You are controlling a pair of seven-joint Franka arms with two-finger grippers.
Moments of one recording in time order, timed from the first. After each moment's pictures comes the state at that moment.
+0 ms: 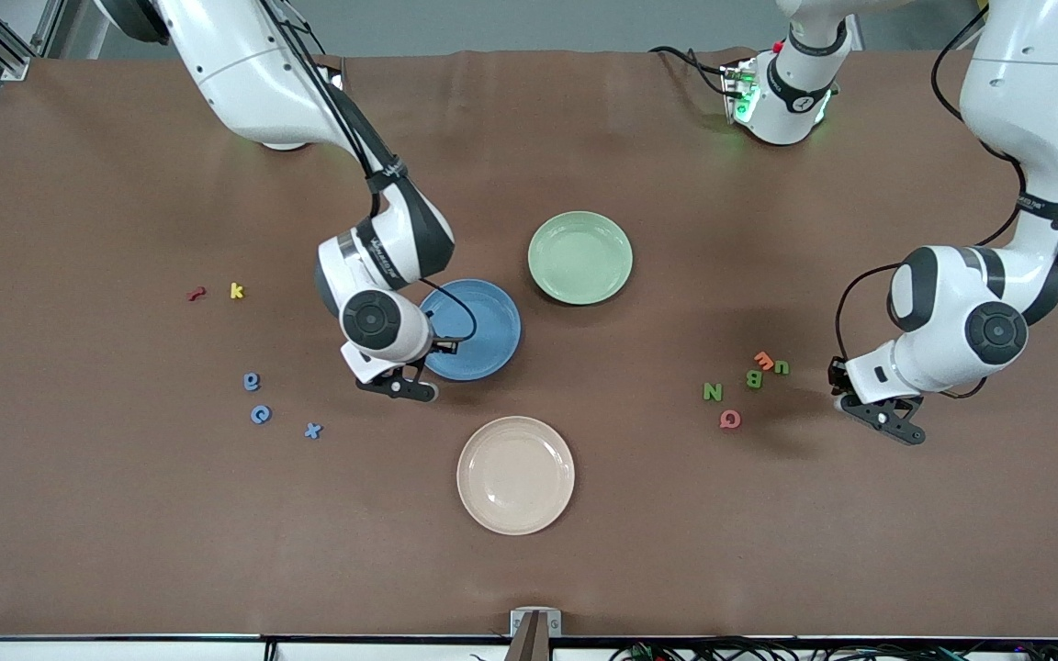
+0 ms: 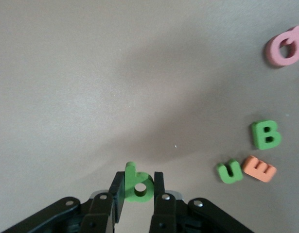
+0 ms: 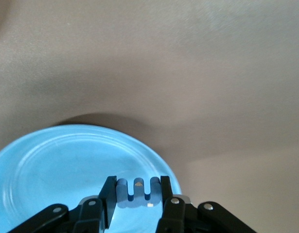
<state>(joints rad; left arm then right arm) 0.15 0.49 -0.17 -1.90 0.11 2.34 0.42 0.56 0.67 -0.03 -1.62 0.14 2.07 0.67</state>
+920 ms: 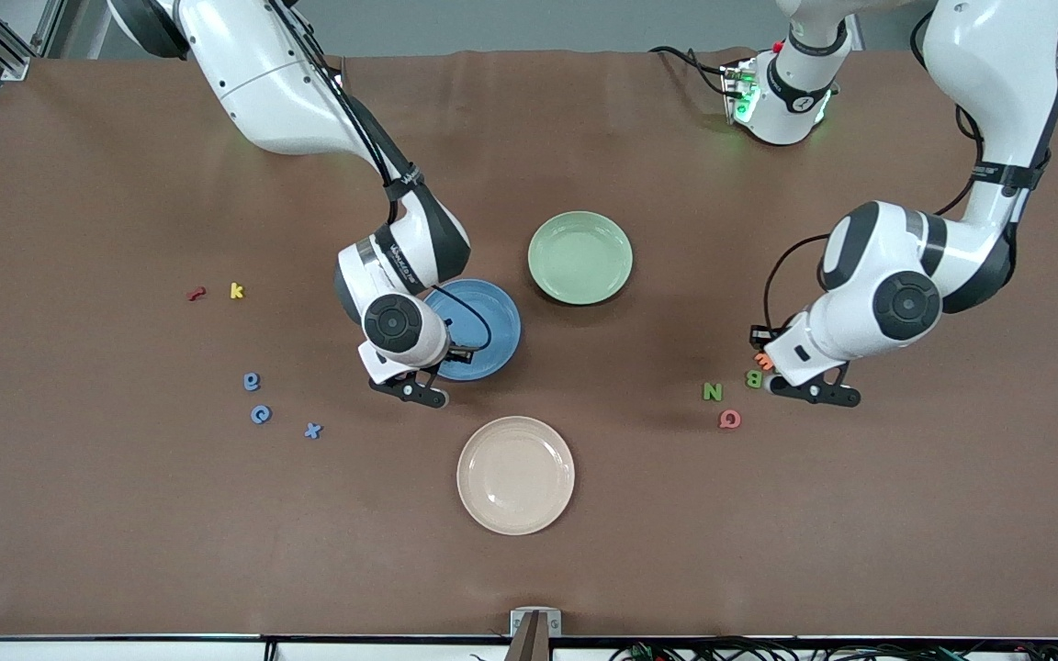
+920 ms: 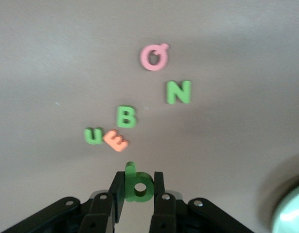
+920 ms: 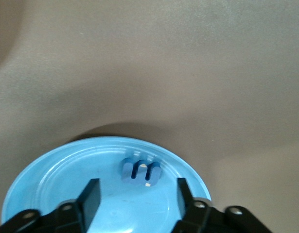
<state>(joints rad) 0.14 0.40 -0.44 -1.88 0.11 2.07 -0.21 0.58 0.71 -0.03 -1.57 0.14 2.09 0.76</state>
